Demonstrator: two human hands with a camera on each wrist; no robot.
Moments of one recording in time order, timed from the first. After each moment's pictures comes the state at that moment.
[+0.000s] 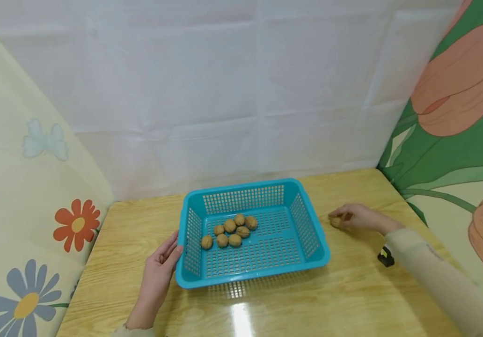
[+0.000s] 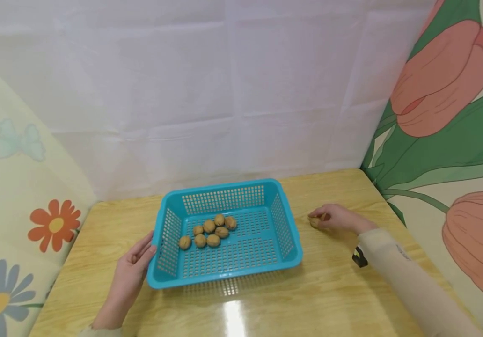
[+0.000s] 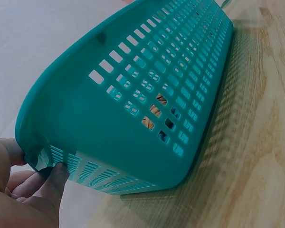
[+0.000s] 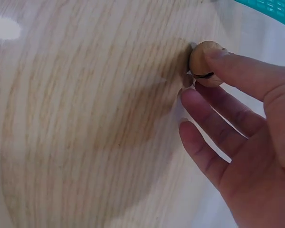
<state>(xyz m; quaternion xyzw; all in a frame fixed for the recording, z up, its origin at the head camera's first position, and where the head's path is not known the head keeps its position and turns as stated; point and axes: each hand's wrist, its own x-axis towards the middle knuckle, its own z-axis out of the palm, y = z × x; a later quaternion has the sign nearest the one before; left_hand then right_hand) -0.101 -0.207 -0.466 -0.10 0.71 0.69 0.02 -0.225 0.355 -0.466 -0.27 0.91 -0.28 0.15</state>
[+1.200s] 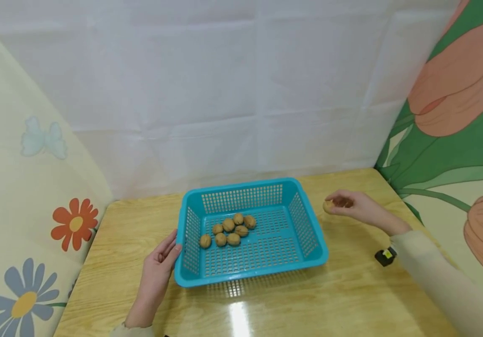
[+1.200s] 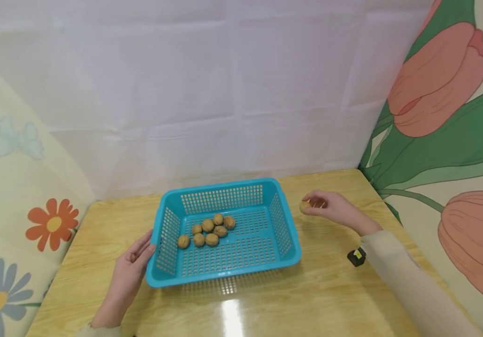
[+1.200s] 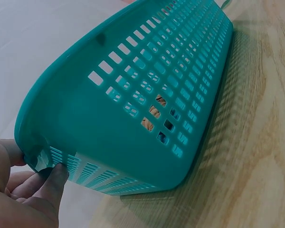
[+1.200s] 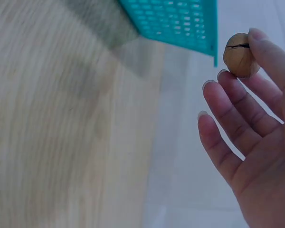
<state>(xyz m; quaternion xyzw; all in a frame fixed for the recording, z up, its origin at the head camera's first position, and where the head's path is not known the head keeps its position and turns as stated) -0.101 -0.208 -0.463 -0.09 0.72 0.69 0.03 -0.197 0.324 -0.408 -0.21 0.91 -0.34 0.05</state>
